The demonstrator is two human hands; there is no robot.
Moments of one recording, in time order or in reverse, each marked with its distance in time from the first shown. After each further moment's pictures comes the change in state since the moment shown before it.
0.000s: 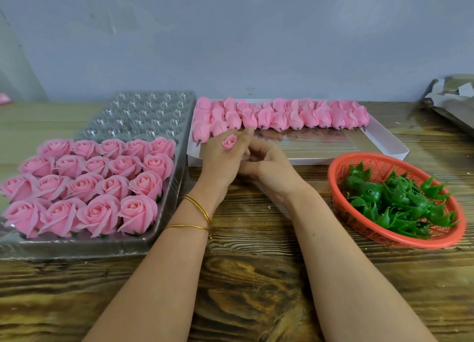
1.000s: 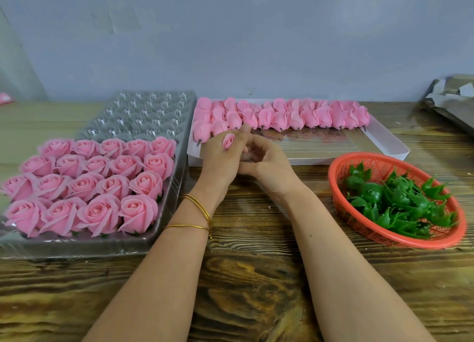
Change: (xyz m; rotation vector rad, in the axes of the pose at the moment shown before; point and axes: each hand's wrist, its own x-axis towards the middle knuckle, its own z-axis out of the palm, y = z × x) left_hand 0.002 -0.003 -0.001 -0.019 0.013 0.009; right_hand 0.002 0.000 0.001 -0.076 0.063 -0.058
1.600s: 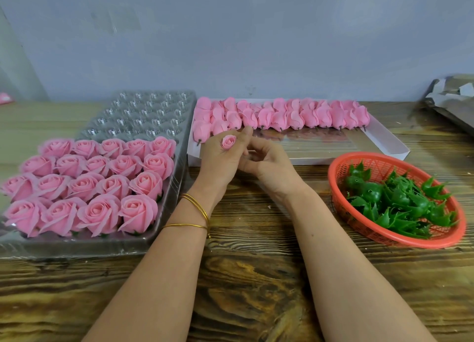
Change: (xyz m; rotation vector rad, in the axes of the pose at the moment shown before) left_hand 0.002 -0.003 -0.004 0.018 -0.046 0.020; right_hand -0.001 0.003 -0.003 0.024 -0.013 0.001
